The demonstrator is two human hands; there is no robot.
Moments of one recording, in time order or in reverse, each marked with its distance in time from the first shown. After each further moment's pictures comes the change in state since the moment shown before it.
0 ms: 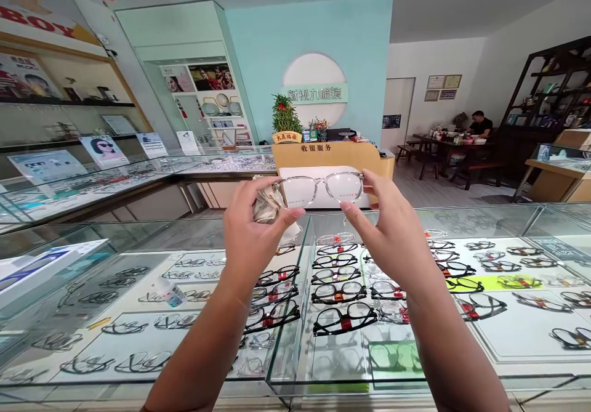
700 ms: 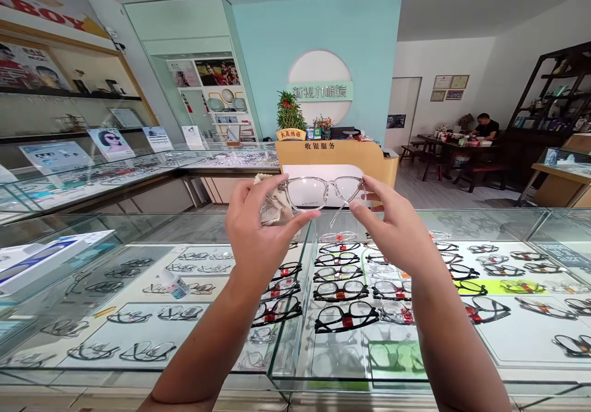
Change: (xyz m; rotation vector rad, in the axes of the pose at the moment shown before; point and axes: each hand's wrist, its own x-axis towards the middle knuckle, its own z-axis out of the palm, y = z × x) left_hand -0.008 0.010 0.006 0.108 0.152 0.125; right_hand 0.009 0.009 0.001 0.164 -0.166 0.123
